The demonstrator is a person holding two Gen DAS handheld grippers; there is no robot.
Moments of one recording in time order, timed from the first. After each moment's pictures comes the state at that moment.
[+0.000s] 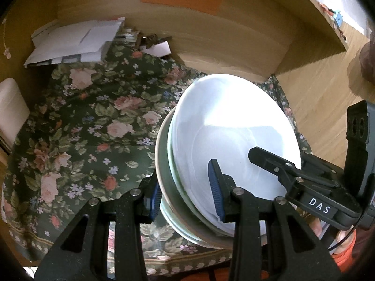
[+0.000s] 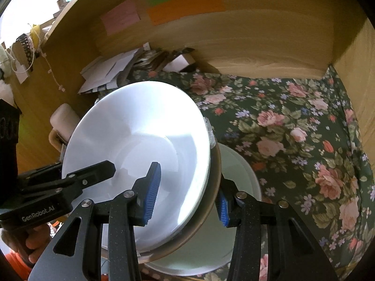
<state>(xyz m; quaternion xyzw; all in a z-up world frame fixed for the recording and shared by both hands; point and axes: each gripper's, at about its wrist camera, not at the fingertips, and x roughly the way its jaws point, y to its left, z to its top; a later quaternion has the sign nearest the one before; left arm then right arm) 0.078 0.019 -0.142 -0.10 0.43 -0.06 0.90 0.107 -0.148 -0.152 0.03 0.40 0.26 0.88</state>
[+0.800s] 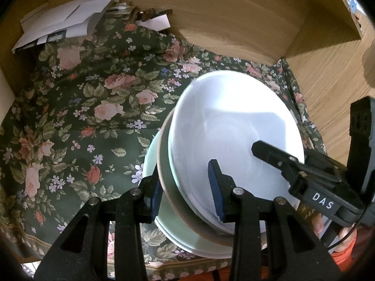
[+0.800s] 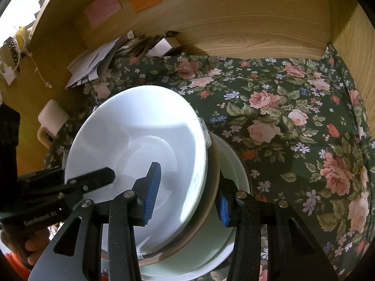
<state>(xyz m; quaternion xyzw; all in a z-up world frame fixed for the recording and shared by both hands) 0.100 0.013 -0.173 -0.11 0.47 -0.05 0.88 0.126 -0.159 -0.185 0.04 0.43 0.26 0.86</state>
